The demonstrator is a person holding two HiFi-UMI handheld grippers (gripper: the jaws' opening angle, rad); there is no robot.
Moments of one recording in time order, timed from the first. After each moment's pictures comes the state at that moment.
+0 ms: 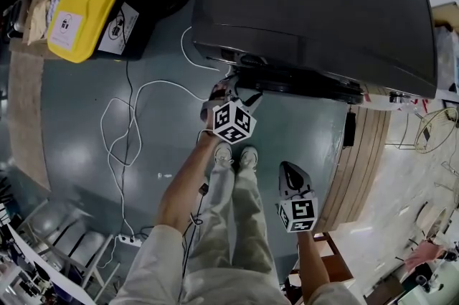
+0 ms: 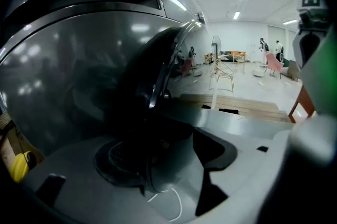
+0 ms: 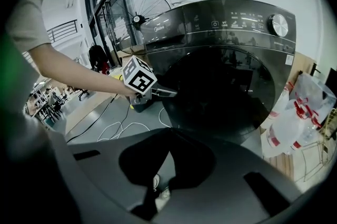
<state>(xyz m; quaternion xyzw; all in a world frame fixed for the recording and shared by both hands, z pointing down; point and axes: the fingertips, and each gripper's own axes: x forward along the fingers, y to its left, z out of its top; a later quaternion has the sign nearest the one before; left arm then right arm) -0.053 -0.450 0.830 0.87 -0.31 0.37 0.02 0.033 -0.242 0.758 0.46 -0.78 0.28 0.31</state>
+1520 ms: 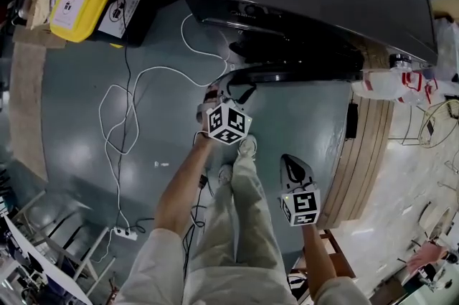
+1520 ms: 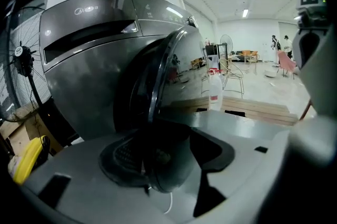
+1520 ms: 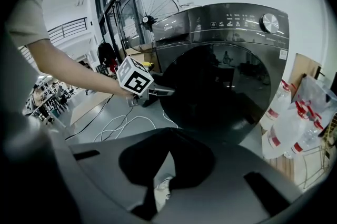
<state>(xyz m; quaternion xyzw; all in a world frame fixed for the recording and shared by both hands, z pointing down) -0.054 -0.373 0.831 0.86 -0.38 0.36 0.02 0.057 -0.177 0.774 0.43 -0.81 0.26 0.31</state>
